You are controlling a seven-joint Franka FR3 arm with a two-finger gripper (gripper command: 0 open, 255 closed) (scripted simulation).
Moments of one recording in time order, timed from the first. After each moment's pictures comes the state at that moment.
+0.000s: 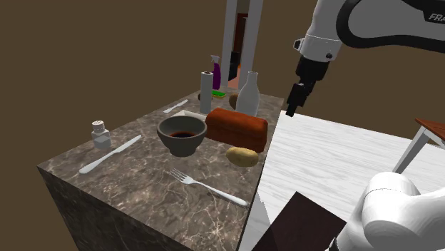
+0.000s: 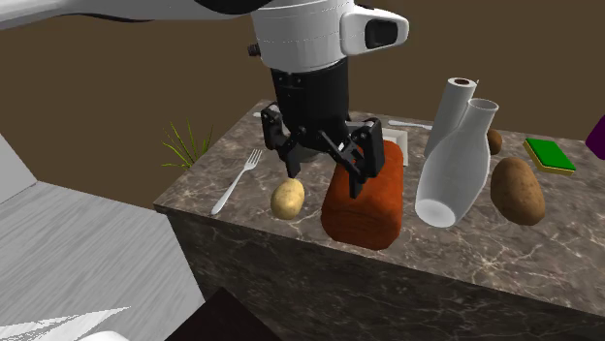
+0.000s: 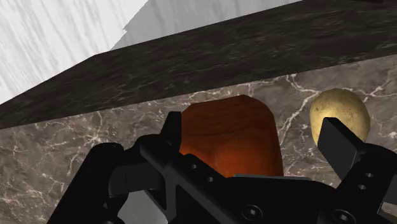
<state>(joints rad) 0.02 -0.83 -0.01 -2.27 -0.10 1.55 -0.08</state>
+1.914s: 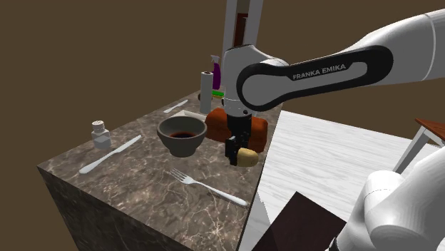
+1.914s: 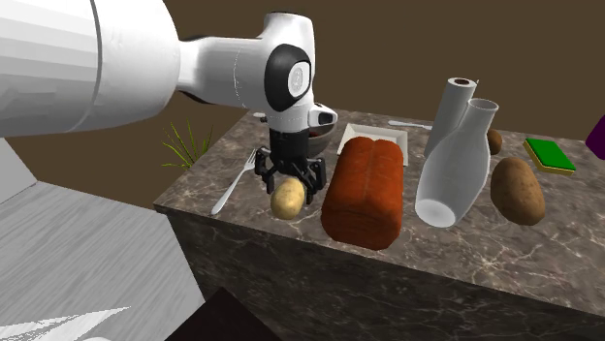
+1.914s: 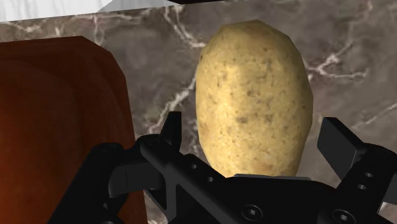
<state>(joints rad) 0.14 -0.33 0.15 -2.29 0.01 1.82 0.01</state>
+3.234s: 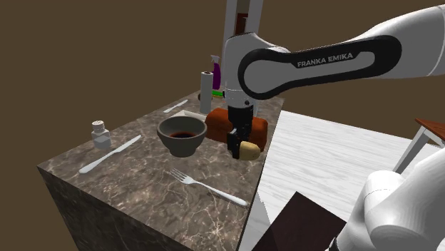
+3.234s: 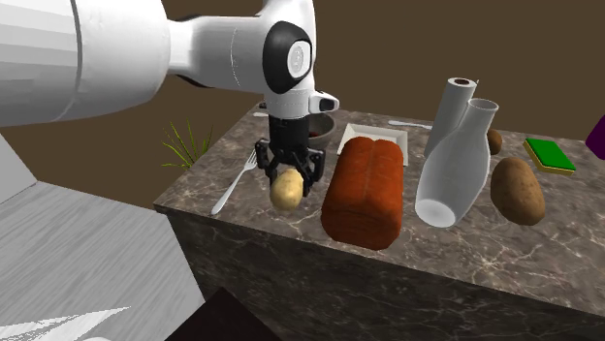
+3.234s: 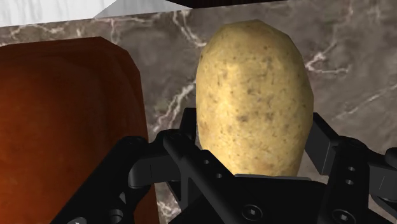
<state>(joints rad) 0.14 -0.35 0.14 -2.23 0.01 1.75 0.00</state>
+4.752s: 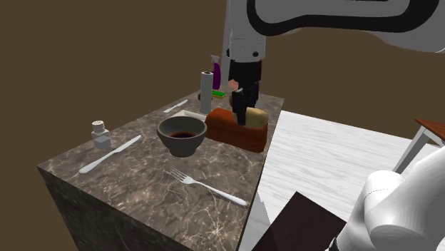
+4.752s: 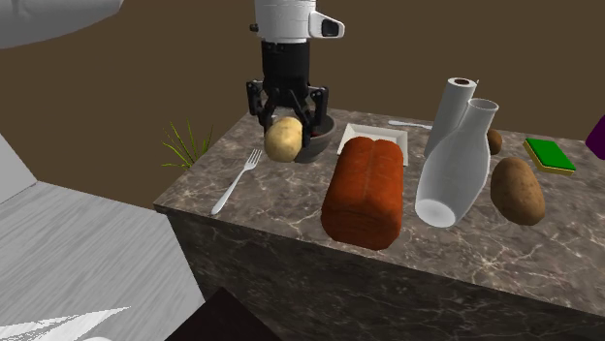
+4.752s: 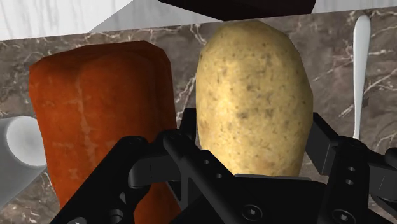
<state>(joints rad) 0.13 -0.33 0.14 -1.91 0.01 1.44 0.00</state>
